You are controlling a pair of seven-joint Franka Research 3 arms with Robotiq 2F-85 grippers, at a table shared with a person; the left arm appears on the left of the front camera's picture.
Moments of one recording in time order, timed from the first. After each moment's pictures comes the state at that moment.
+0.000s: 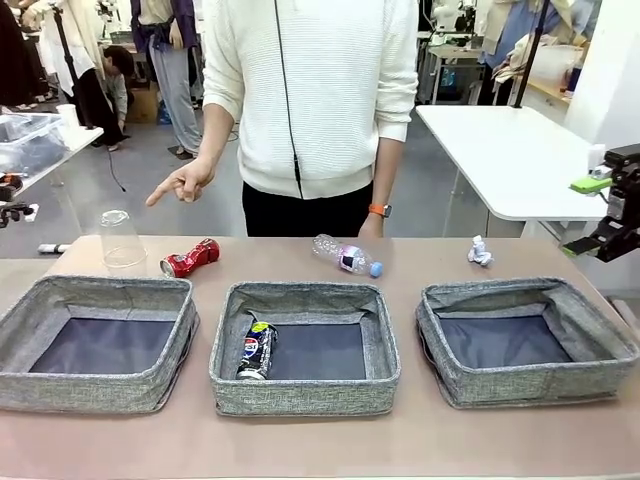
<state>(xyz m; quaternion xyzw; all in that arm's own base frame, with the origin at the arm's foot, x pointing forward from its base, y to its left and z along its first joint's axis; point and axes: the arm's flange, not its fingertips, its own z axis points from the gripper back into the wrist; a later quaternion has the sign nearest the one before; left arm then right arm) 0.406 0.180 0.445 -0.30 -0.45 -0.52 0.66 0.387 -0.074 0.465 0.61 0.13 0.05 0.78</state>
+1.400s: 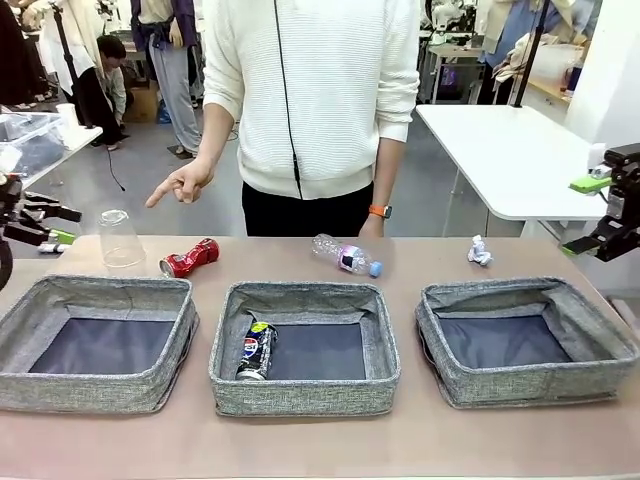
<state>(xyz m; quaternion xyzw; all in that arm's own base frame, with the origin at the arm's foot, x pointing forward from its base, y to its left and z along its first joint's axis) 0.578 0.206 0.335 -0.28 -0.41 -0.53 0.69 0.387 -0.074 0.465 0.61 0.13 0.05 0.78</state>
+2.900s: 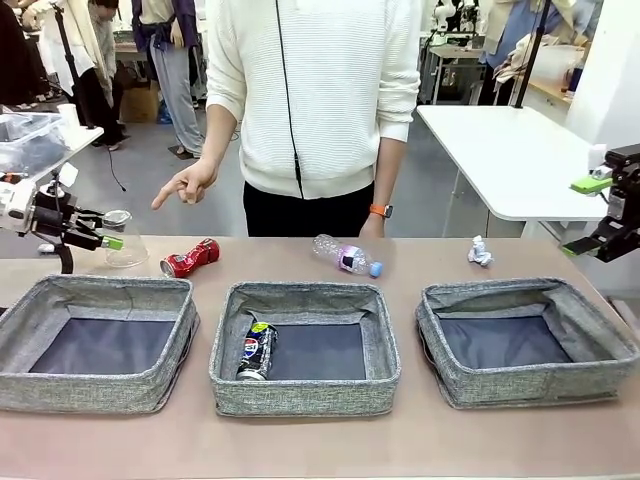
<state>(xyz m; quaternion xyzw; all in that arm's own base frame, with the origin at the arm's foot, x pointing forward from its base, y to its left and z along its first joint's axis) 0.637 0.159 0.278 -0.31 -0.40 -0.50 0.70 0.387 -0.074 0.466 0.61 0.13 0.05 0.78</state>
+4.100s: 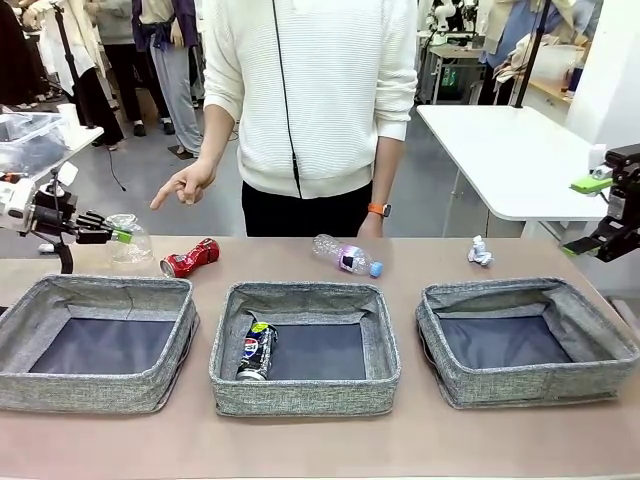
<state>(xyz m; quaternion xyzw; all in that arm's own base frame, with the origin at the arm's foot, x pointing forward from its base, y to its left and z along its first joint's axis) 0.636 0.157 0.281 -0.32 -0.40 -0.50 0.70 0.387 -0.074 0.466 0.61 0.13 0.05 0.78</state>
